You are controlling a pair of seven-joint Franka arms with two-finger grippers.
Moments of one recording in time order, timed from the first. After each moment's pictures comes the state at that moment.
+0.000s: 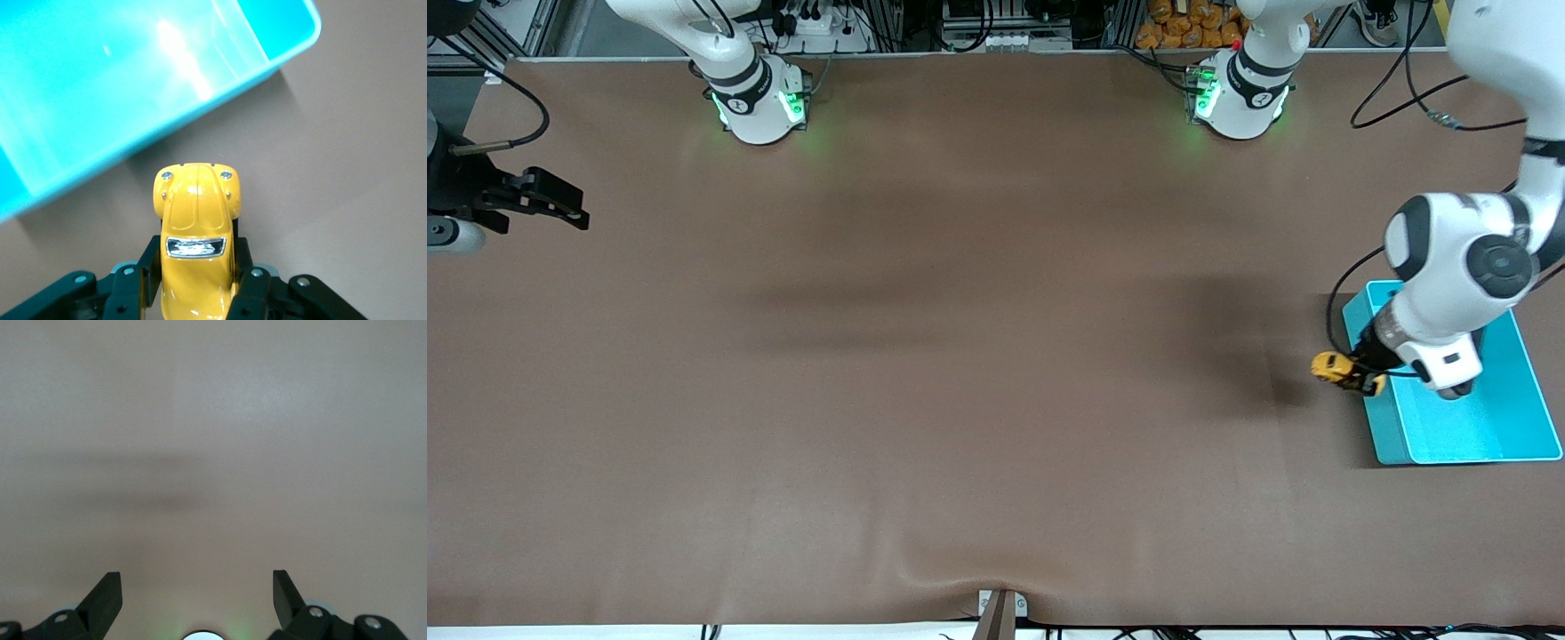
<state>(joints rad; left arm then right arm) 0.27 0.31 -0.21 -1.98 0.22 2.35 -1.11 0.11 0.01 -0.08 -1.53 -0.01 1.44 -0.04</state>
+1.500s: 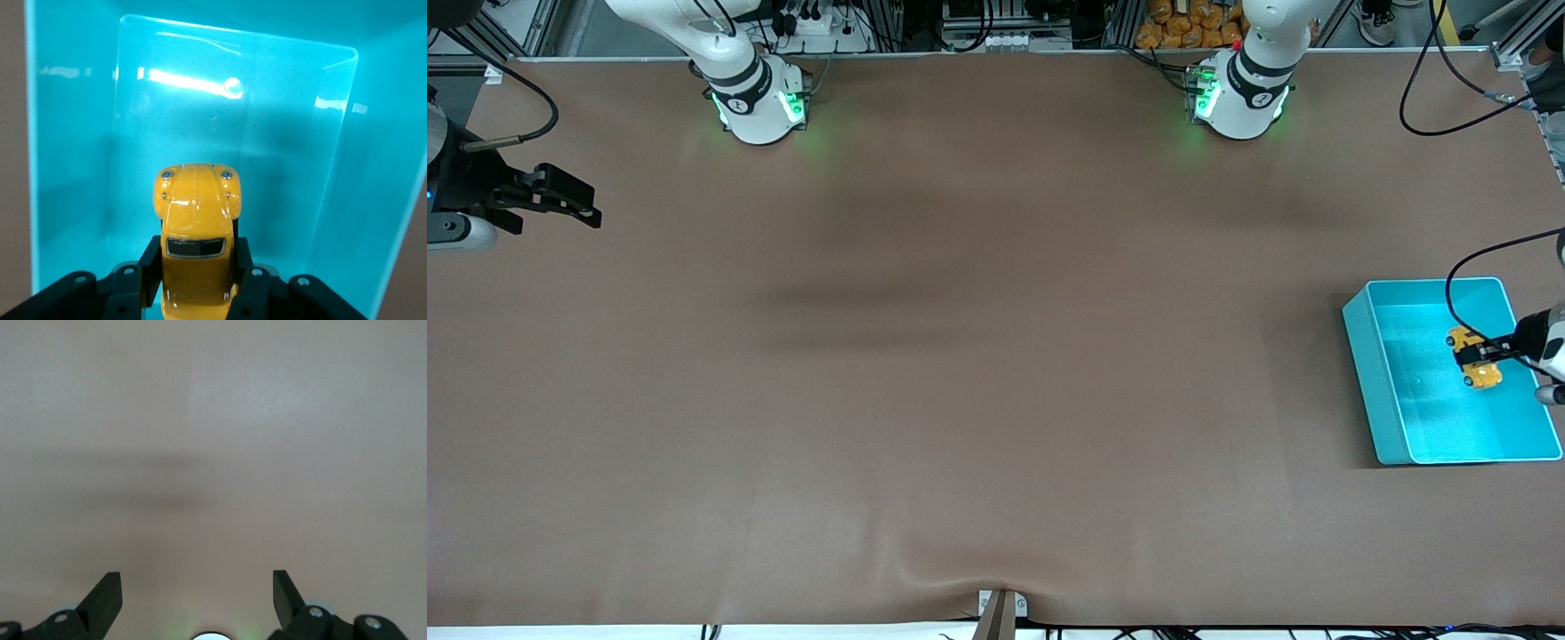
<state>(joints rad) 0.57 0.54 -0.21 -1.69 0.15 2.17 0.14 0.11 0.01 -0.08 -1.53 0.02 1.44 -0.04</state>
